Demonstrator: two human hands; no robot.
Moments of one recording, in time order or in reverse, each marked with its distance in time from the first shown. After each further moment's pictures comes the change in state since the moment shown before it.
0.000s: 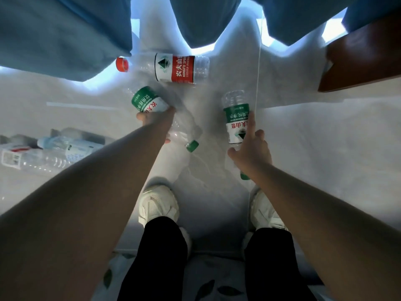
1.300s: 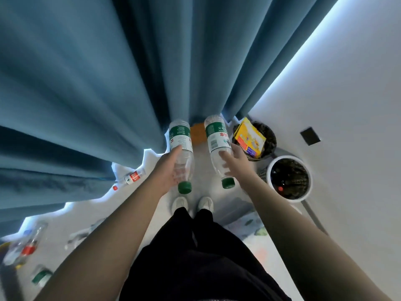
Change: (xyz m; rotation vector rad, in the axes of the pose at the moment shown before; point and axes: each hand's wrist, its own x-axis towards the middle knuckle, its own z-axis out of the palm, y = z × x) left_hand -0.751 0.026 -0.136 0.021 -0.746 0.419; right_hand -0.548 0.114 -0.512 1.119 0.316 0.082
